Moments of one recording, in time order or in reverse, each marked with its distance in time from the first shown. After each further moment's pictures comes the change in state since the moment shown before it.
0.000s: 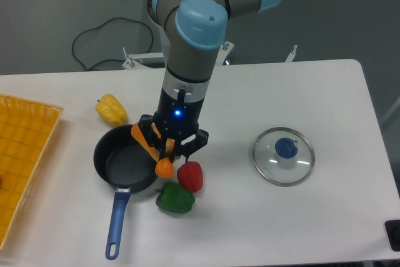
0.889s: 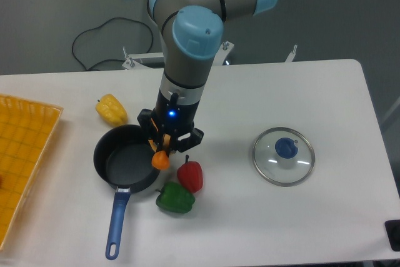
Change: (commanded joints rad) arm 0.018 0.018 0.012 -0.100 -0.003 0.147
